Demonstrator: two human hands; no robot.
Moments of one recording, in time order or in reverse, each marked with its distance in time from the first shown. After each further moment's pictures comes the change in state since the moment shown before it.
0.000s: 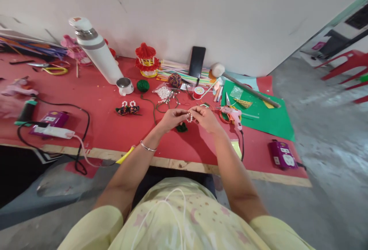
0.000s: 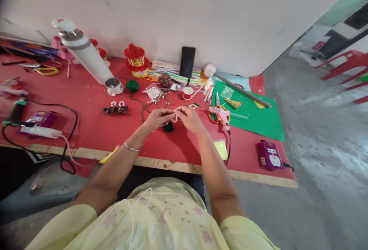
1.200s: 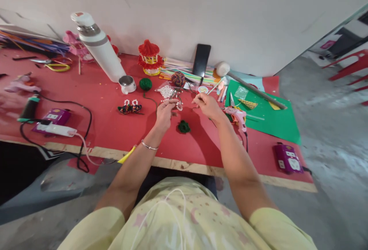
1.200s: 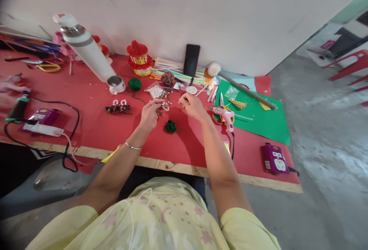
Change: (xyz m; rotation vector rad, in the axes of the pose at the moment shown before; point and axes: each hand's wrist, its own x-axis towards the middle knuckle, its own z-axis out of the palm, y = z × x) left_hand 0.013 -0.001 -0.018 -0.330 0.502 0.066; right_hand 0.062 0.011 -0.022 -0.366 0.033 -0.137
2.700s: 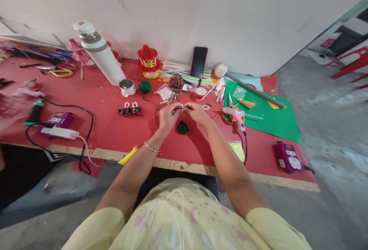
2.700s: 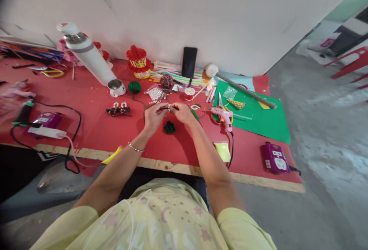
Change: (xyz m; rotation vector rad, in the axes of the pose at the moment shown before) left_hand 0.001 -0.023 -0.001 0.530 -0.077 0.417; right_hand -0.009 -0.008 0.044 0.316 -0.092 0.094
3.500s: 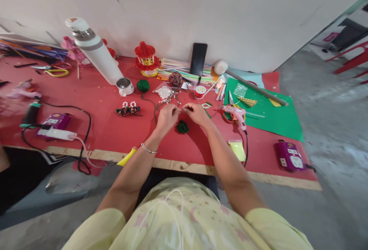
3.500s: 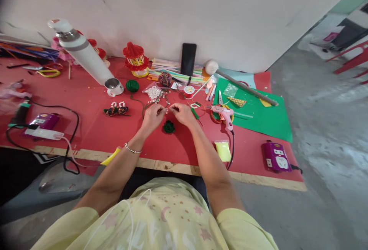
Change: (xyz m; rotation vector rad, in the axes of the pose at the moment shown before) left_hand 0.002 0.003 -0.013 0.447 -0.124 0.116; right_hand -0.003 0.023 -0.004 -0.276 0.080 -0.089
